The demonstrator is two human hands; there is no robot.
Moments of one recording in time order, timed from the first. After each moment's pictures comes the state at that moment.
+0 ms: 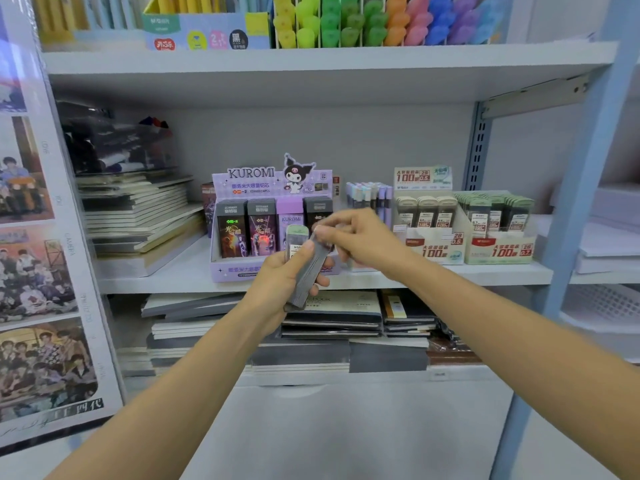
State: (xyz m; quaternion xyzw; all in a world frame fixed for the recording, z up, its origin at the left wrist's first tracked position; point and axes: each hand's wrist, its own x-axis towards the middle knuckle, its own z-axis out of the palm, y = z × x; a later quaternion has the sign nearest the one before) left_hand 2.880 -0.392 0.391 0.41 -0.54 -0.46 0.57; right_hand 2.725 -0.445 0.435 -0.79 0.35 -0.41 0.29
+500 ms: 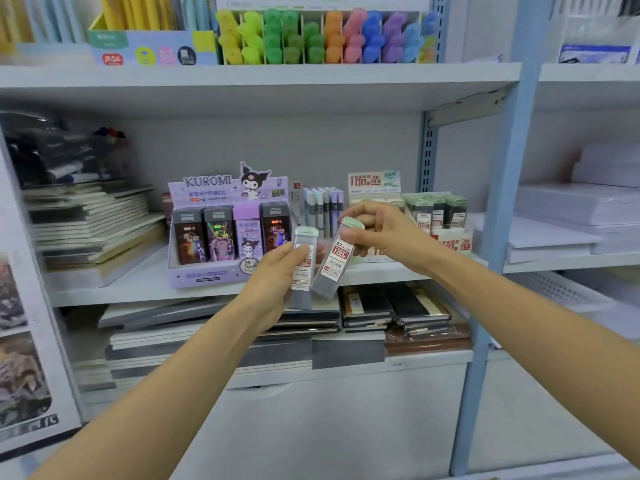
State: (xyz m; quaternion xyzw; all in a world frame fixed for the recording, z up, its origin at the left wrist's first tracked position) left_hand 2.822 -0.382 0.403 0.41 -0.53 -0.49 0.55; right_hand 2.620 -0.426 0.442 -0.78 0.31 -0.42 0.34
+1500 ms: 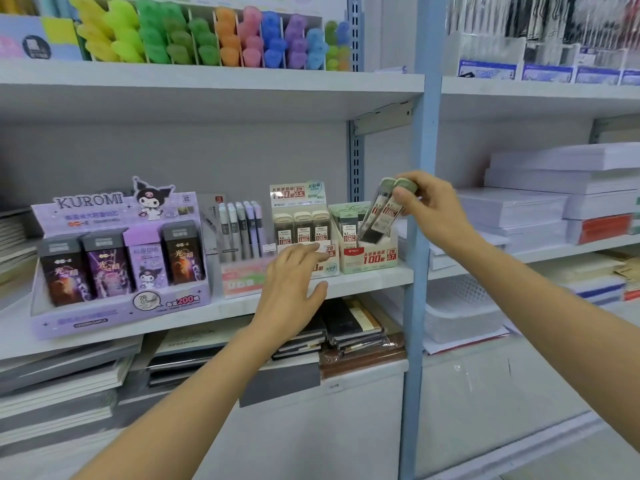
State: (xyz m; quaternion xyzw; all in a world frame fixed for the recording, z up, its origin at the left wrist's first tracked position) left_hand 2.709 -0.438 0.385 0.41 -0.83 0.06 0.37; right_hand 2.464 -0.438 0.467 -0.68 0.45 -0.58 0.01
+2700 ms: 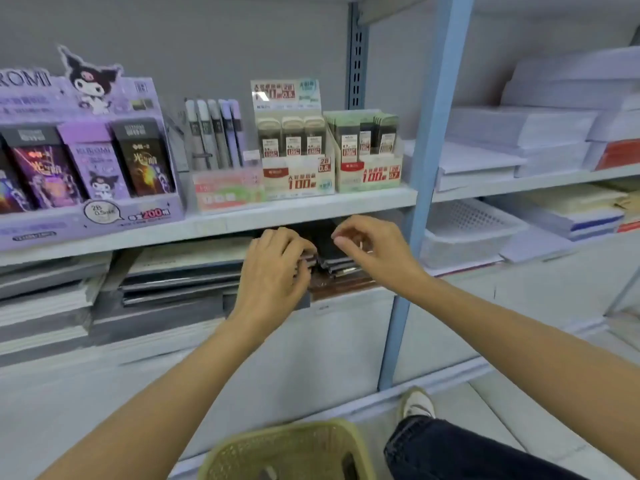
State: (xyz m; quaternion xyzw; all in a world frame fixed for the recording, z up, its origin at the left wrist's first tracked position) left_hand 2.724 -0.432 0.284 0.38 -0.82 0.13 0.40; right_hand 2.519 -0.434 0.303 -0.78 0.43 -0.45 0.01
